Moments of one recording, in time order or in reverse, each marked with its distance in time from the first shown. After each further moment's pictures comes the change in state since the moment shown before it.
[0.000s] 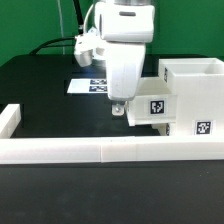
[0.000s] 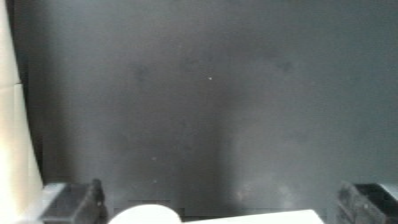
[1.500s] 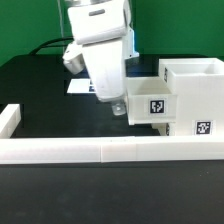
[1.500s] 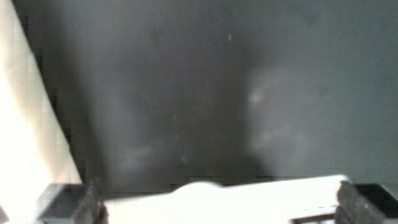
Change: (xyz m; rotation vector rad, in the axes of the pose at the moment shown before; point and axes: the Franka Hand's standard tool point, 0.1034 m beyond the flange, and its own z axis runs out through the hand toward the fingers) arm 0.012 0.010 -0.008 0.001 0.217 0.030
